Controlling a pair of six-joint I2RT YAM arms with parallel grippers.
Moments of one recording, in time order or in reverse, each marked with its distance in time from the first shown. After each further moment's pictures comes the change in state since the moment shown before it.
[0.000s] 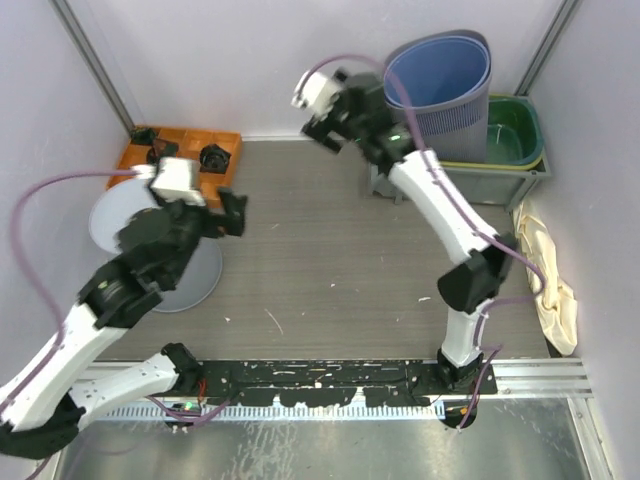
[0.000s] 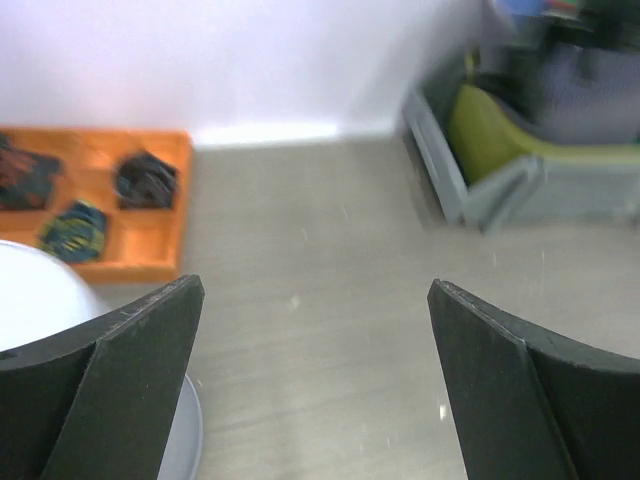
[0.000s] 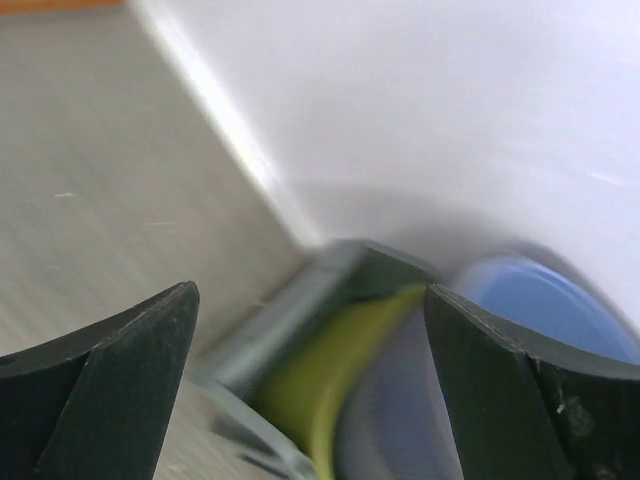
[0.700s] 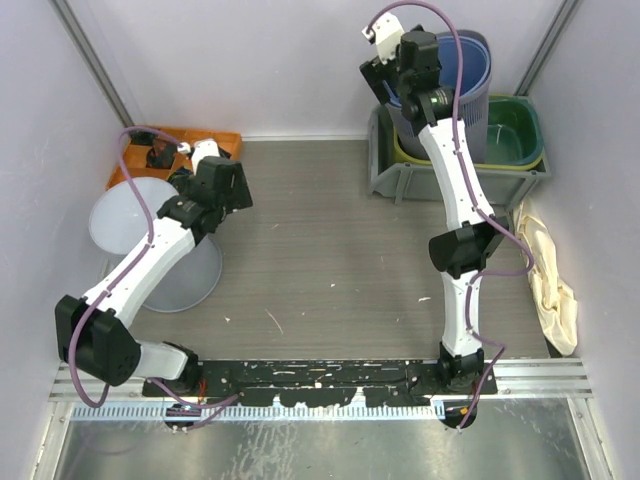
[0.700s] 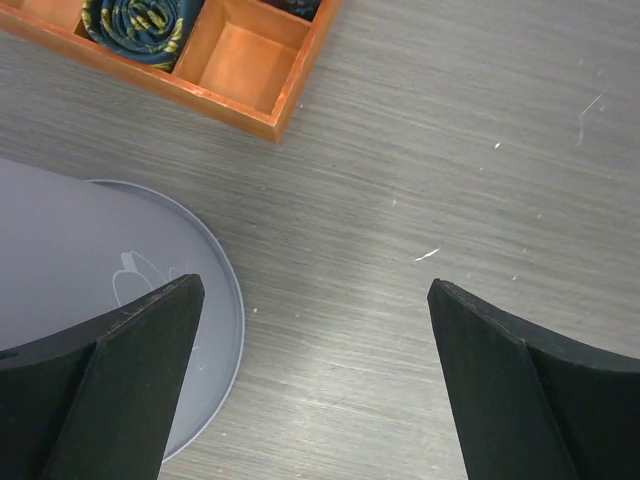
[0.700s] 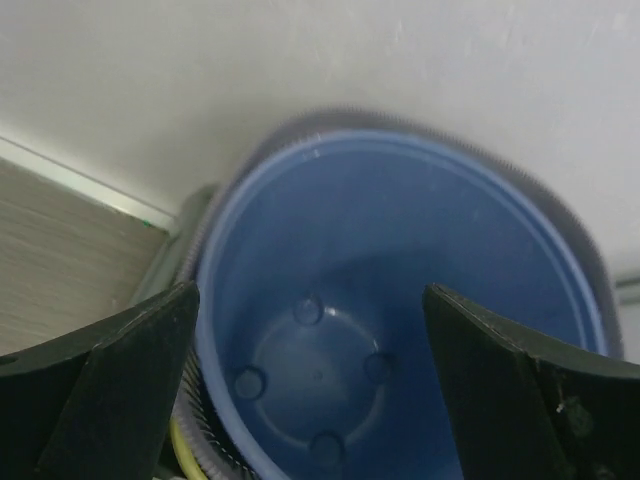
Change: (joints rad) left arm 0.362 0.472 0.021 -0.077 -0.023 -0.250; right arm -0.287 0.236 0.552 -0.129 0.138 0.162
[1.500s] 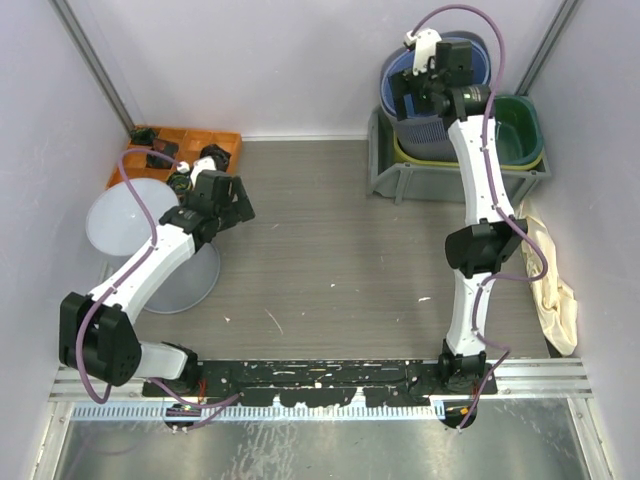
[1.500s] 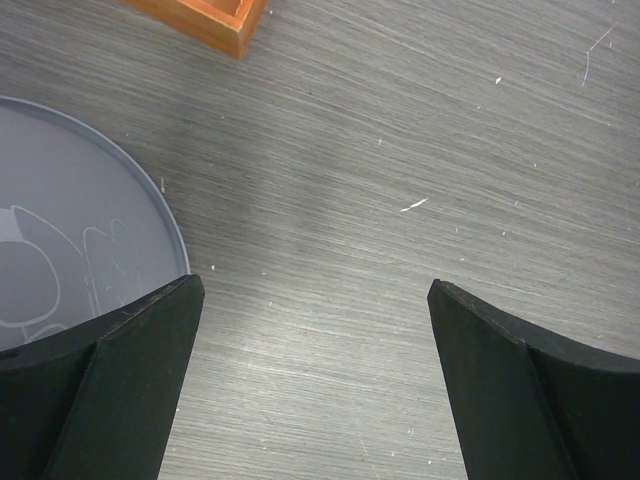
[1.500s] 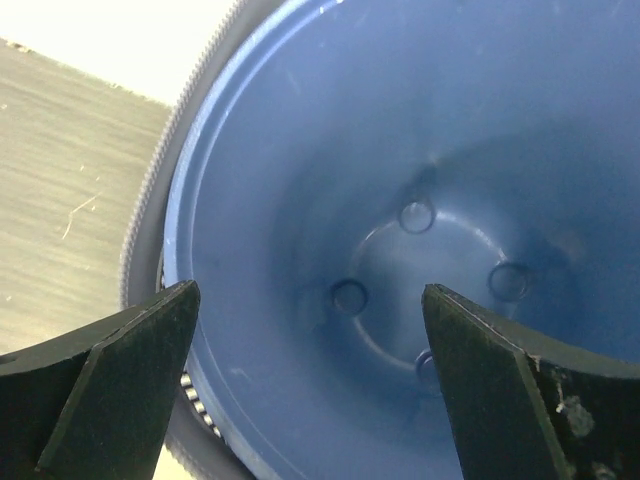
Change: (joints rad) left arm 0.082 -0.016 -0.131 0.058 0.172 -0.140; right arm -0.150 -0.014 -0.077 -0.214 -0.243 0.290
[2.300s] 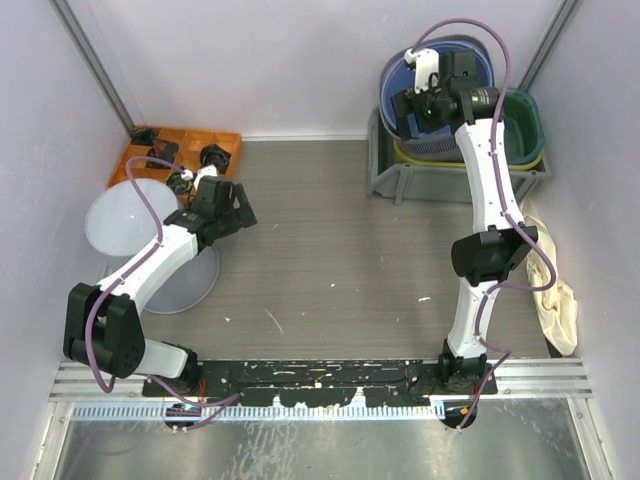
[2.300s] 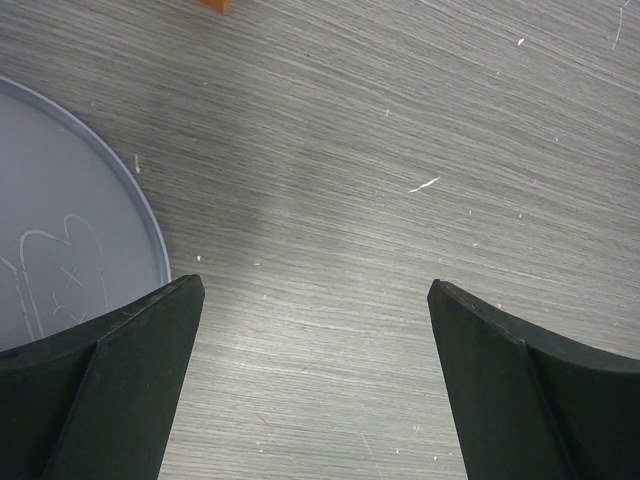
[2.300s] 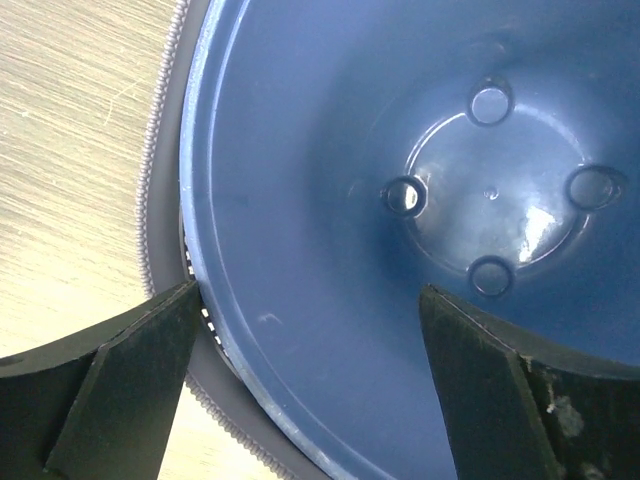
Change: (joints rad) left arm 0.029 0.041 -0.067 0.058 0.084 -0.017; right arm -0.025 -0.100 -0.103 -0.218 -0.096 -0.007
